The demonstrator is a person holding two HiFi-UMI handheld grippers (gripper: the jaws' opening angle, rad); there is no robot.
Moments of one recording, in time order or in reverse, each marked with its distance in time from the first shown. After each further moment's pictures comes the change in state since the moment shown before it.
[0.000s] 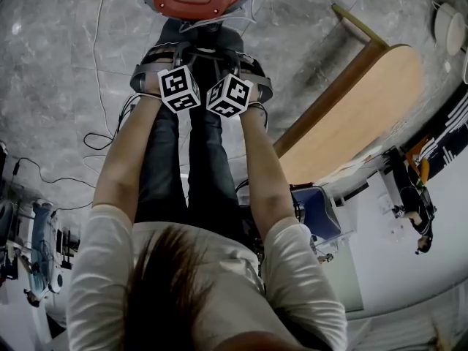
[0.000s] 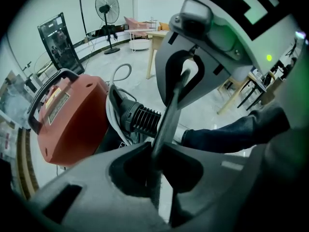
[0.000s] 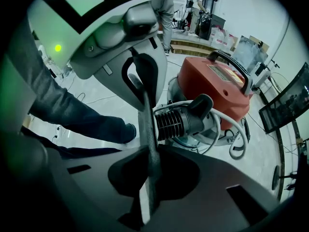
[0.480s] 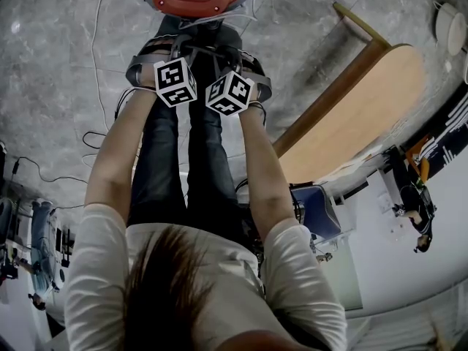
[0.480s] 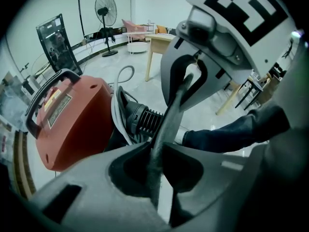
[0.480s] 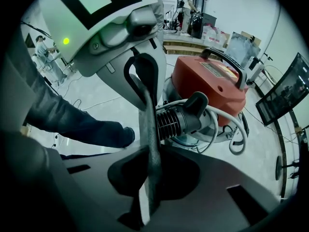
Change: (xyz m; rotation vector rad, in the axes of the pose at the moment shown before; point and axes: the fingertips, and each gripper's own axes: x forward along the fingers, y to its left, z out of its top) left arm -0.001 0.010 0.002 0.025 -0.035 -0.029; right arm 0.001 -0.003 0.003 0.079 -0.020 -0.017
